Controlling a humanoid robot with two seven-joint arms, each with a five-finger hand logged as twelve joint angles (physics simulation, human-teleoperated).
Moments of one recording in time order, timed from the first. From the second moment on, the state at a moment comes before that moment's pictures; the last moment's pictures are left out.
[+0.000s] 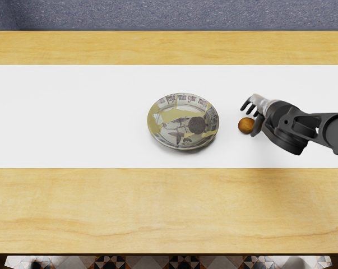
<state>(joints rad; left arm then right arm) -0.05 0.00 -0.20 -0.12 -0.07 -0.40 -0.05 1.28 -0.45 -0.22 1.21 -0.74 -0.32 -0.61</state>
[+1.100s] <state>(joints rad) -0.05 0.00 -0.20 -0.12 -0.06 -0.40 -0.05 1.27 -0.44 -0.22 1.21 -0.75 -0.32 -0.61</state>
